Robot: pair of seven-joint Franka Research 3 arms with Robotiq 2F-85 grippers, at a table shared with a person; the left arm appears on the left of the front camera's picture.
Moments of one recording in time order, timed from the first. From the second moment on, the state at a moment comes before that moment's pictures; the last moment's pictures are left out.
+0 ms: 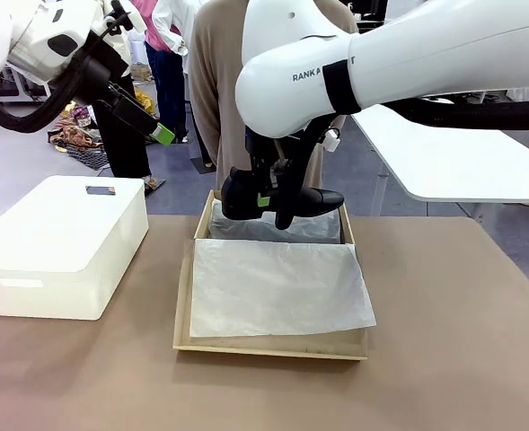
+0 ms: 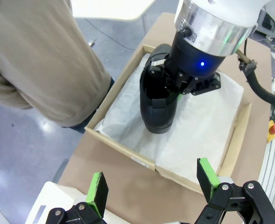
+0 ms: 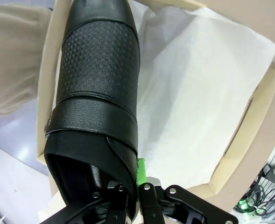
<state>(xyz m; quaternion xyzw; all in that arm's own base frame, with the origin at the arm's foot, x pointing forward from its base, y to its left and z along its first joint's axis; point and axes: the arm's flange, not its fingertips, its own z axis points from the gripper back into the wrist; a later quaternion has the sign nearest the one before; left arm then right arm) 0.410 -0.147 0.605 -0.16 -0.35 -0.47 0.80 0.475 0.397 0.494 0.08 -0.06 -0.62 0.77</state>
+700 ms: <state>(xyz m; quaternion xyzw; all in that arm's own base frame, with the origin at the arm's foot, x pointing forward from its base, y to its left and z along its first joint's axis) 0.410 -0.147 0.605 -0.16 -0.35 -0.47 0.80 0.470 0.409 0.484 0.08 -0.06 -0.69 0.72</state>
